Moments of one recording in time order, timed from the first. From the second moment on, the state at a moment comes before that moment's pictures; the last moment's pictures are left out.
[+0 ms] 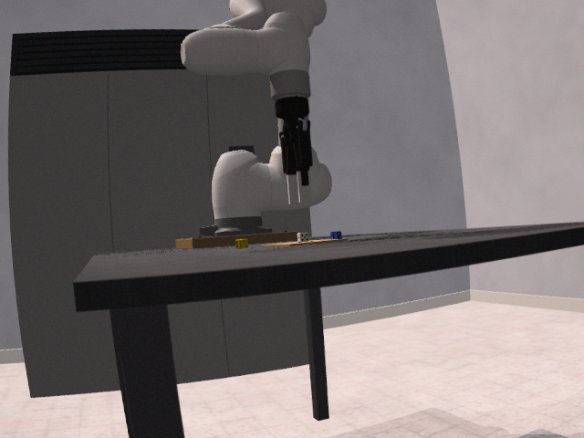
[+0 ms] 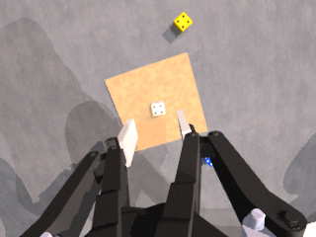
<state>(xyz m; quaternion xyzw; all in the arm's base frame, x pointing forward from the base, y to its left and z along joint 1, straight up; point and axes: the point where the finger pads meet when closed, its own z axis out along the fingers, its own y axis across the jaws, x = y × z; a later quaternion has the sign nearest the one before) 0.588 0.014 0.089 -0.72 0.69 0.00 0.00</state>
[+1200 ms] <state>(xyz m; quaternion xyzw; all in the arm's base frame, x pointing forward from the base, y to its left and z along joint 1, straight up) 0.588 0.015 0.136 -0.72 0.69 0.00 0.00</state>
